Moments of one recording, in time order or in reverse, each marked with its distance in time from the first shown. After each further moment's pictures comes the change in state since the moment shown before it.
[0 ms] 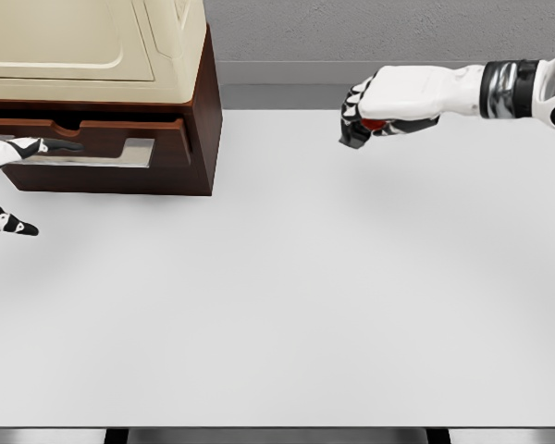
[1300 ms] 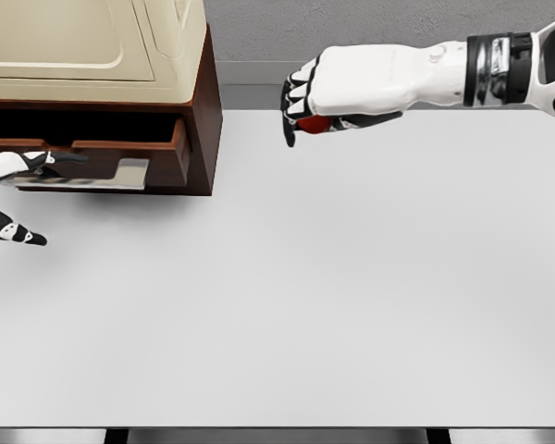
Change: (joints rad) left arm 0.045 -0.007 0.007 -0.011 0.038 0.024 -0.009; right arm -0.078 -0.011 -0.001 -0.237 -0.164 0.001 -0.002
